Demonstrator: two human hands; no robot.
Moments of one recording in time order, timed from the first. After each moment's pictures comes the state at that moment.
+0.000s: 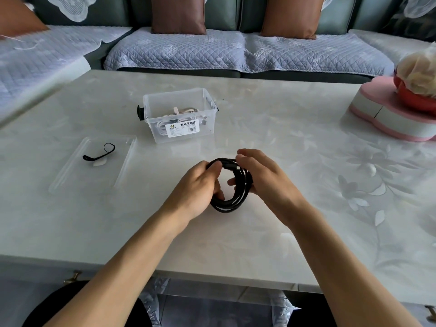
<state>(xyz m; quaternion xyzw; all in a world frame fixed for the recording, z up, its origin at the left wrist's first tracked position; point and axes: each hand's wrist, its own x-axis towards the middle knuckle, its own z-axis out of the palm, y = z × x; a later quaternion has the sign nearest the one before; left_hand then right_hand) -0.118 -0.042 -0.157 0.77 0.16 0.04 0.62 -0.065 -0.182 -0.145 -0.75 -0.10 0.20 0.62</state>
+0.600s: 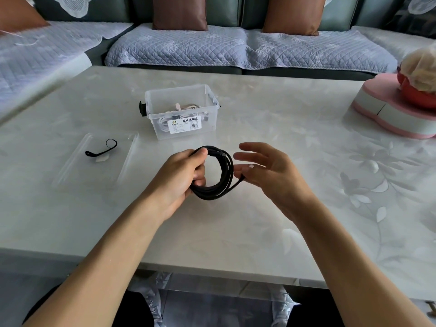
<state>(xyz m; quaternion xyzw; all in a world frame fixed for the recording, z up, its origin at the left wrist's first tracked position) -0.118 -0.015 -0.147 0.68 0.18 0.02 0.71 -0.060 -0.191 -0.152 -0.70 -0.15 0.17 0.67</state>
